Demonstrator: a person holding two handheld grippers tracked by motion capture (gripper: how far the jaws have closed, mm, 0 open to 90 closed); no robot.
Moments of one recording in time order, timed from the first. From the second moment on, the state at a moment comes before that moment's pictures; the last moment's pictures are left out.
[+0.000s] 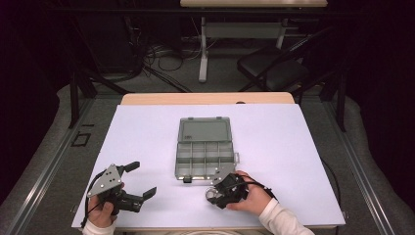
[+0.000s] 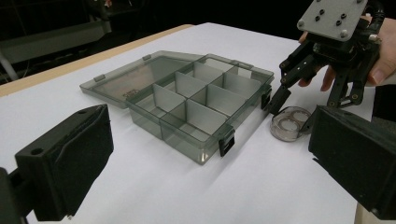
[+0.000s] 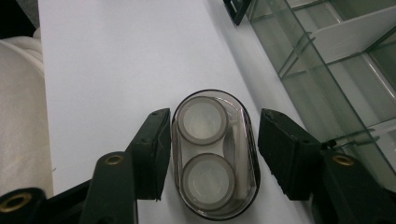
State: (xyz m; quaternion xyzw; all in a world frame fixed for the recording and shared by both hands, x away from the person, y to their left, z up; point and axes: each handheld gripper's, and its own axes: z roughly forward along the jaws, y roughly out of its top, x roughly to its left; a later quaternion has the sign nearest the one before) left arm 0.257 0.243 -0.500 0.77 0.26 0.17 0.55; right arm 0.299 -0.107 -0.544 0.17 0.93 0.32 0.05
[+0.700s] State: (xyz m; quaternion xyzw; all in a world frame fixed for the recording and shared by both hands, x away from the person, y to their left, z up) left arm 0.257 0.243 -0.500 0.77 0.26 0.17 0.55; right arm 0.300 -0.108 -0.550 0.17 0.93 0.32 0.04
